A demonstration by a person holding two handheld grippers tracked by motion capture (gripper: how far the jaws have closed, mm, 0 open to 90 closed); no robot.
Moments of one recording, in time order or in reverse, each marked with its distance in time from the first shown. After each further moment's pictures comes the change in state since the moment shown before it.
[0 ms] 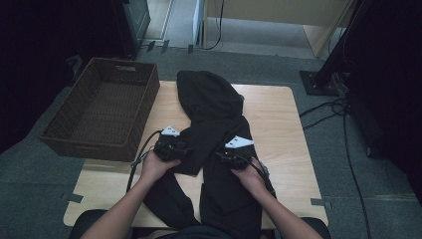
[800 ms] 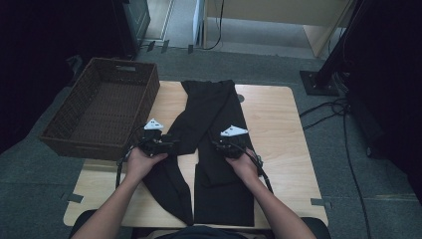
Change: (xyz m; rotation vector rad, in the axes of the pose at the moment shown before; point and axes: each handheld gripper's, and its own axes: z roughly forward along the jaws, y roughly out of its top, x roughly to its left) left arm 0.016 -0.002 -0.052 -0.074 0.077 -0.008; right arm -0.011 0.022 0.025 -0.009 -0.041 0.049
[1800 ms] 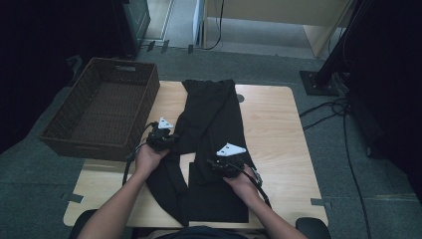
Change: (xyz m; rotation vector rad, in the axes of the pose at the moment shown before) left arm 0.010 0.006 0.046 0.076 0.114 0.085; right arm 0.045 -0.027 -0.028 -0.007 0.089 -0.056
